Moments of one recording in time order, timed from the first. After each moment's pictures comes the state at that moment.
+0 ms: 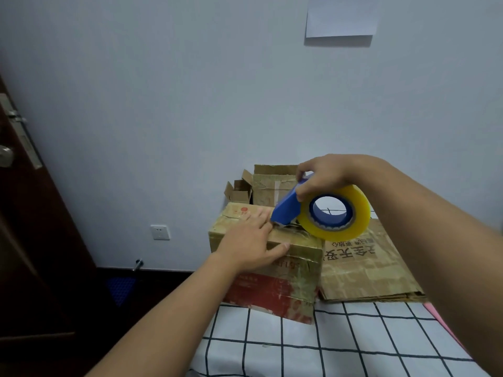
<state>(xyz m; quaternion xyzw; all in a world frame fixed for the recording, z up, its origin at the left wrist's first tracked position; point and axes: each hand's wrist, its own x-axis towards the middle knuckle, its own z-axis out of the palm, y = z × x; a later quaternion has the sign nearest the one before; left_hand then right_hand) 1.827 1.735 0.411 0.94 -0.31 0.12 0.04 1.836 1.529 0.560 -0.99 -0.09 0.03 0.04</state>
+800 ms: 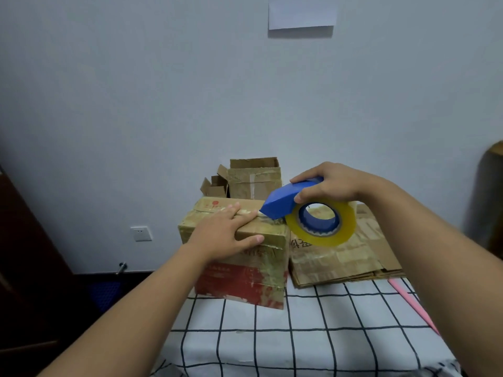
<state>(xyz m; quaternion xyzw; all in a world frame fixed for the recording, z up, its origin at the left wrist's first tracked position) 1.829 1.727 0.410 0.96 -0.27 0.09 0.04 1.786 1.445 0.516 -0.96 -0.09 -0.01 0.27</state>
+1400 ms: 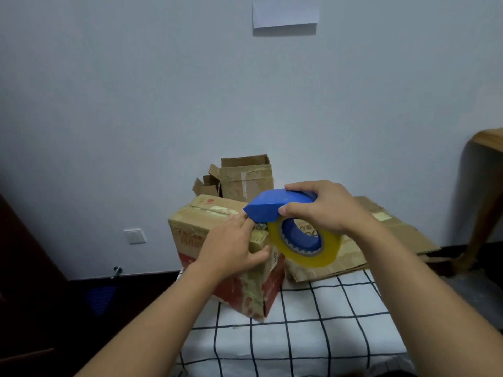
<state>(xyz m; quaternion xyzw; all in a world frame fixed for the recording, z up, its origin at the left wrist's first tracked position) 1.783 1.693 0.405 0.91 -0.34 0.22 0.08 1.724 1.470 0.476 -0.91 -0.01 -0.14 0.38</state>
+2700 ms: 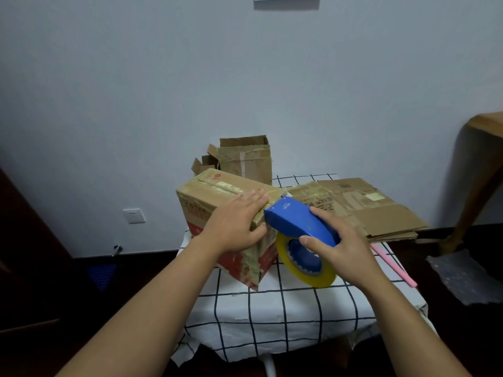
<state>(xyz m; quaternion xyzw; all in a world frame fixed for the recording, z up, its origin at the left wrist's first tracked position) 1.773 1.696 0.400 0.90 -0.40 0.15 0.07 1.645 1.470 0.369 -0.86 0.01 -0.19 0.47</state>
